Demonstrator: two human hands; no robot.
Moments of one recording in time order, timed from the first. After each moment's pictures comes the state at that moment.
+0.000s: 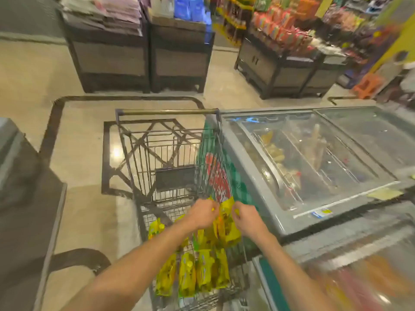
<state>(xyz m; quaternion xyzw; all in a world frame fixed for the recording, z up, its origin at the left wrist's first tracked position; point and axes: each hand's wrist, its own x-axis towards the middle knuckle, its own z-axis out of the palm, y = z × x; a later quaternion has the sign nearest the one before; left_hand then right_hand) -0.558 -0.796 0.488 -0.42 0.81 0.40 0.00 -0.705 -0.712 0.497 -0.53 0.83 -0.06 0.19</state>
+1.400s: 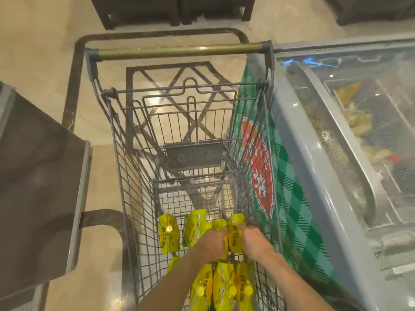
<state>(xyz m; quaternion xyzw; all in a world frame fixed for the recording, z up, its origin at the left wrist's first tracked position) -0.609 -0.849 0.244 -0.46 0.73 0.46 0.20 -0.765 -0.814 0.244 -0.52 0.73 0.15 0.42</state>
